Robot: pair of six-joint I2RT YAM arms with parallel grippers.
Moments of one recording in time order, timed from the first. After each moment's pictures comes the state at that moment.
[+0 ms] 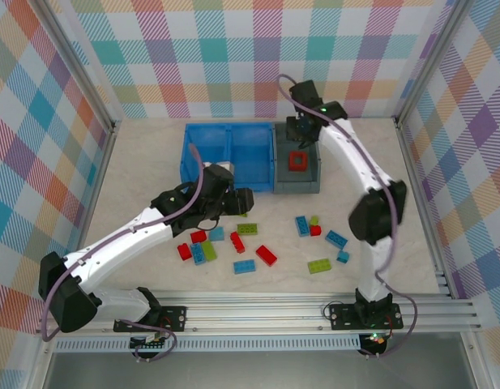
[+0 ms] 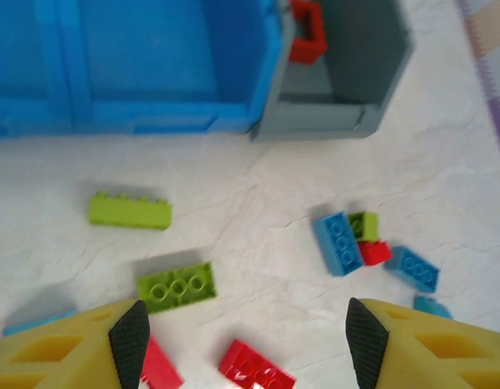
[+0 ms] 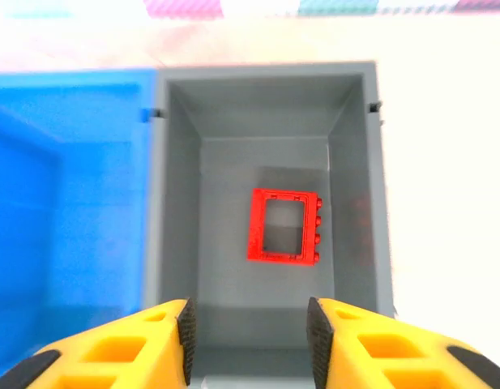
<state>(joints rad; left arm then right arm) -0.79 1.29 1.14 -0.65 -0.13 -0.74 0.44 1.95 2.06 -1.01 0.20 0.33</state>
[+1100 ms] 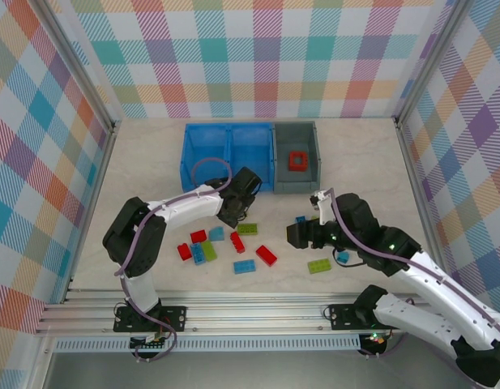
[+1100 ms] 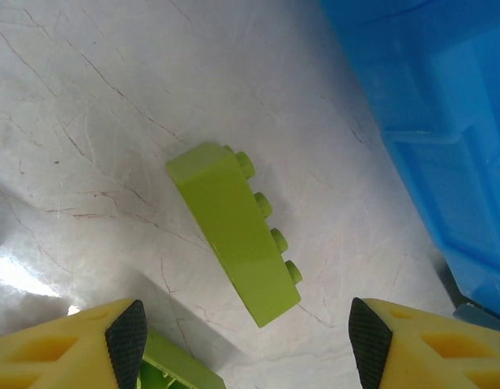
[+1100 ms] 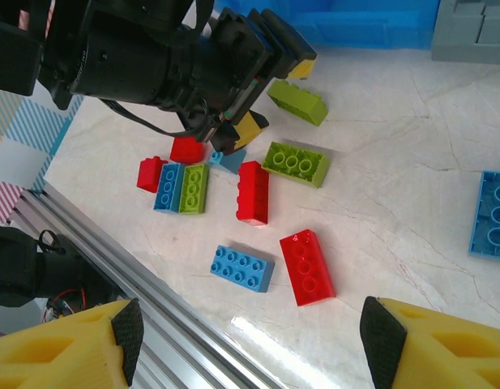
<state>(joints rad) -0.72 1.81 1.25 -0.62 -0.20 -1.66 0.77 0.79 0.85 -0.71 -0.18 0.52</state>
